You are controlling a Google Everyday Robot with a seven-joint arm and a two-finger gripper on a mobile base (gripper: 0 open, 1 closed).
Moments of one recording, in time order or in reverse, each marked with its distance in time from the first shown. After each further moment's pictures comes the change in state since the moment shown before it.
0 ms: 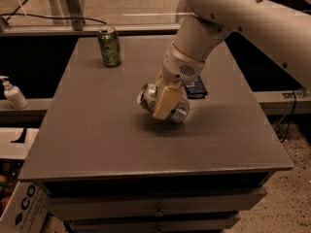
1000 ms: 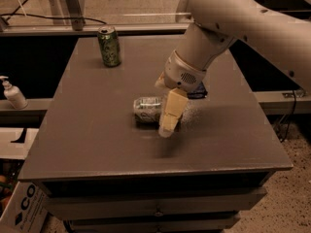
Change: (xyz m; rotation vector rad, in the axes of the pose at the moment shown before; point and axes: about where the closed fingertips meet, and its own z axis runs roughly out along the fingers) arm 0.005 0.007 0.012 -0.001 -0.036 0.033
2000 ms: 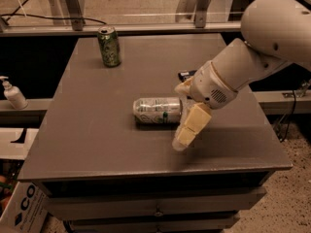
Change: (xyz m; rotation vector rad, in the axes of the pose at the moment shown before) arm 0.026 0.034 -0.018 0.113 -0.185 0.094
